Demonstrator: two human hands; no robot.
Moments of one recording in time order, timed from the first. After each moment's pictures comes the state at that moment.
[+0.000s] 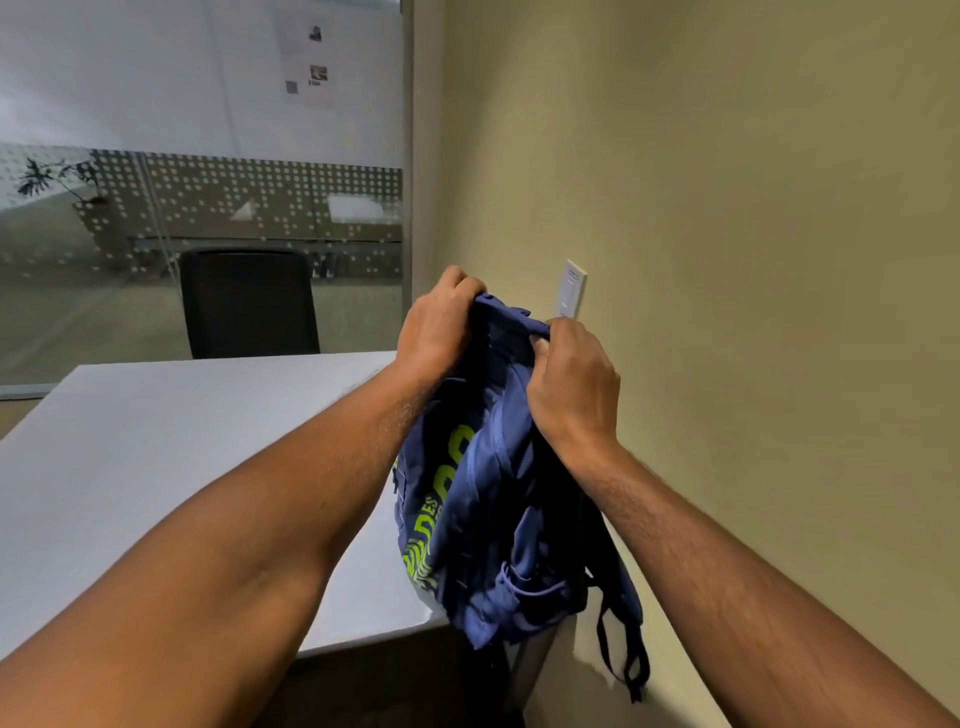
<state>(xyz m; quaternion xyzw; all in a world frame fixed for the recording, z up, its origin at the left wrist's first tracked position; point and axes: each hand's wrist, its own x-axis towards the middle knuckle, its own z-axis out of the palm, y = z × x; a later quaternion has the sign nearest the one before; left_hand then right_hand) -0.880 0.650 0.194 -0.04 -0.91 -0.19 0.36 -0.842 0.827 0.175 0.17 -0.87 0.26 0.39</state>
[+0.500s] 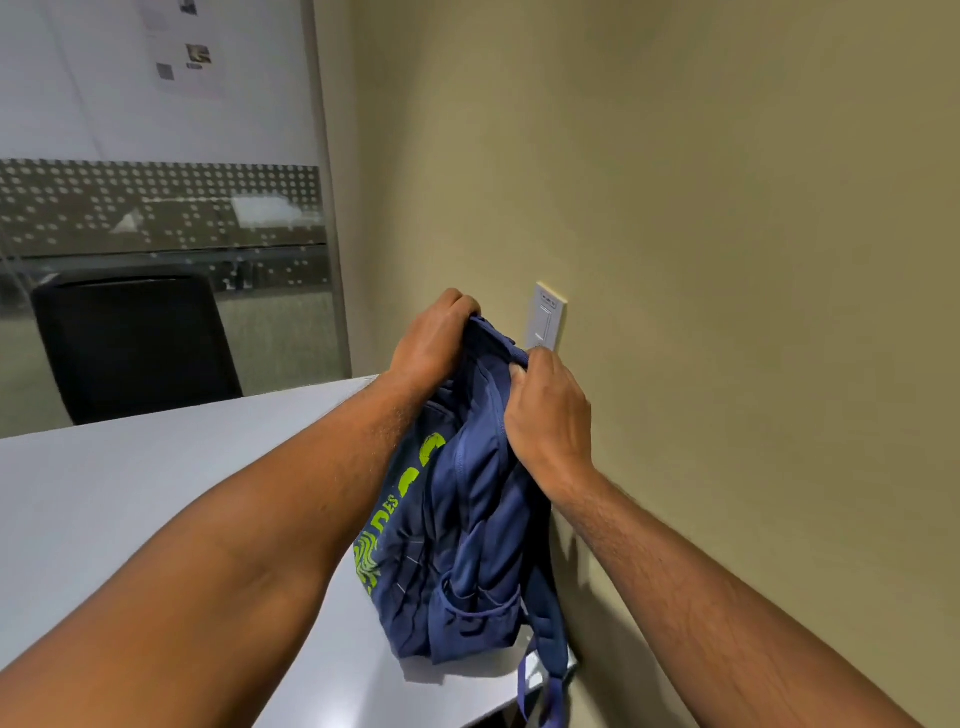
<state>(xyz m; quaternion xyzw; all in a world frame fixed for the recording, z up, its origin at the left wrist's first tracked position) -1.067 0.636 0.171 -0.14 -0.93 -0.20 0.26 -0.983 0.795 0.144 0.08 -0.90 0.26 0.33</state>
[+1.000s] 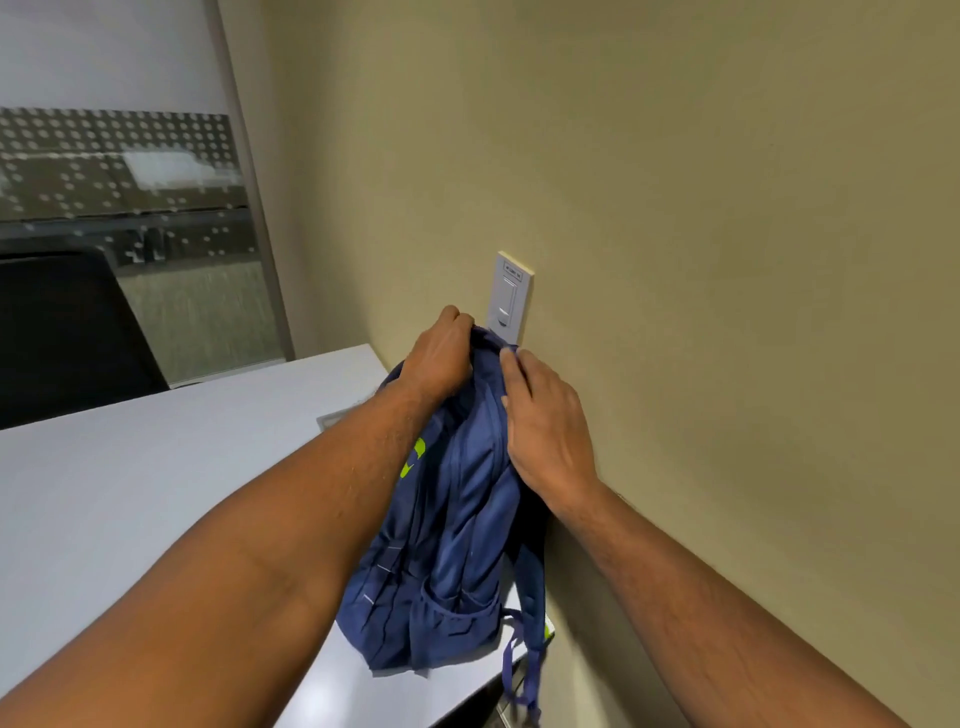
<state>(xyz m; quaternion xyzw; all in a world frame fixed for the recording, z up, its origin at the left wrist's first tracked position) -1.112 0.682 0.116 -0.15 -0.95 -0.24 0.13 -1.011 0.838 0.078 0.12 -0.96 0.05 0.26</state>
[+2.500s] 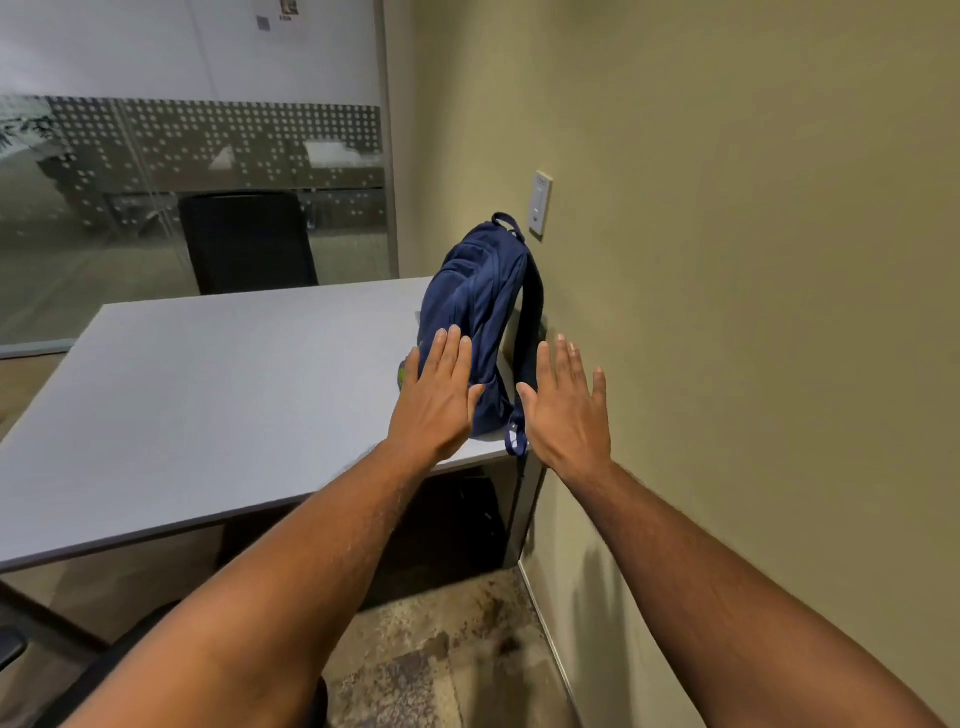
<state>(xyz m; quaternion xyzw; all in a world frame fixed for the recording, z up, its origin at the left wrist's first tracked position) -0.606 0.709 0.057 -0.03 -0.98 -0.07 0.16 -0.621 0.899 0.063 0.11 -0.98 0.08 0.15</state>
